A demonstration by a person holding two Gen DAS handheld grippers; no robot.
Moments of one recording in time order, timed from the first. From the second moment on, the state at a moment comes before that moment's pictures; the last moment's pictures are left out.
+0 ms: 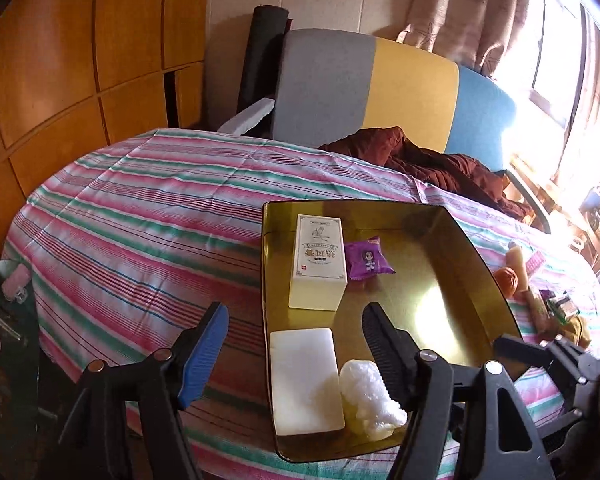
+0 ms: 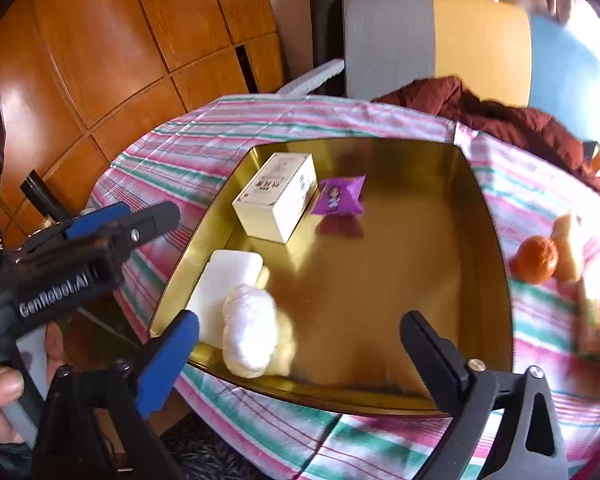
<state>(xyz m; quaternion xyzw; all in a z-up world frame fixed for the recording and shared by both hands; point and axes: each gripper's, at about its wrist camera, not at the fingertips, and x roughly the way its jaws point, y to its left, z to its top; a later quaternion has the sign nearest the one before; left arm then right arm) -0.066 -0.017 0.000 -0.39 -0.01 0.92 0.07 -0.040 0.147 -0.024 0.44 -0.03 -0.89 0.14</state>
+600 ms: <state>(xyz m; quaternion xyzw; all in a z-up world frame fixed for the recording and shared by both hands) -0.041 0.012 0.005 -0.37 0.03 0.92 0.09 -0.019 0.184 -0.007 0.38 -0.04 -0.92 0.06</state>
